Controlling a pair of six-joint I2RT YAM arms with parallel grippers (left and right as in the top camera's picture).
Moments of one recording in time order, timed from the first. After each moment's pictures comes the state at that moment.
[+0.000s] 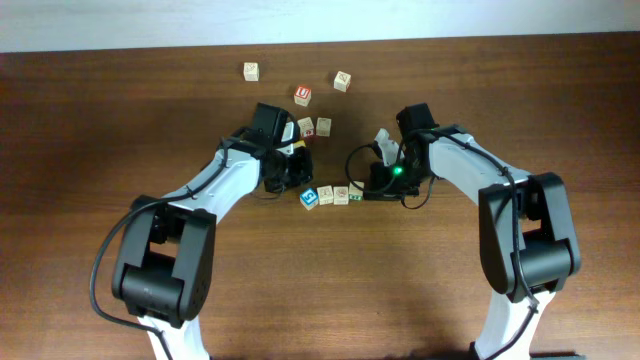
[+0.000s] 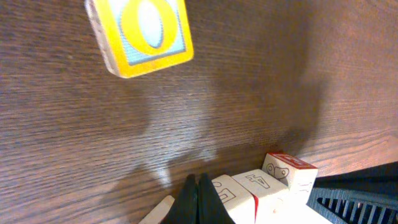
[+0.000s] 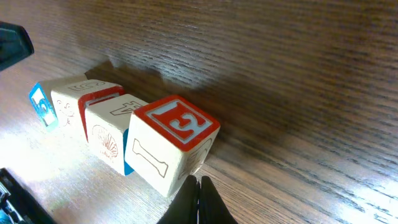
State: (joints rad) left arm -0.33 1.99 1.29 -0.46 0.39 -0.52; right arm 0.21 2.03 1.31 -0.74 -0.57 0.10
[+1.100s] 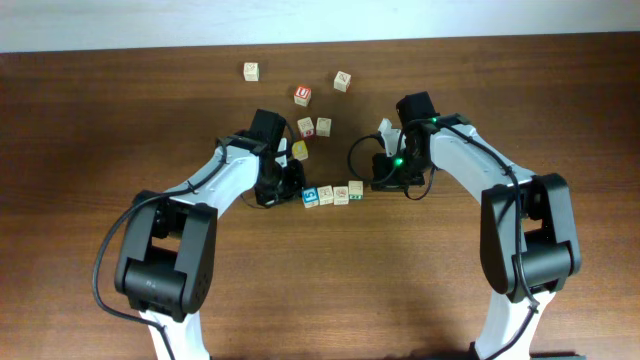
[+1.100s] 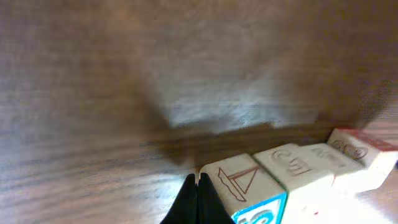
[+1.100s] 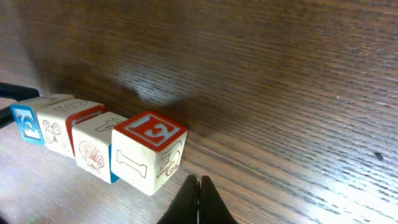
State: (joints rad) left arm -0.33 2.02 1.32 -0.65 0.34 -0.52; right arm 0.22 2.03 1.39 -0.80 -0.44 0.09
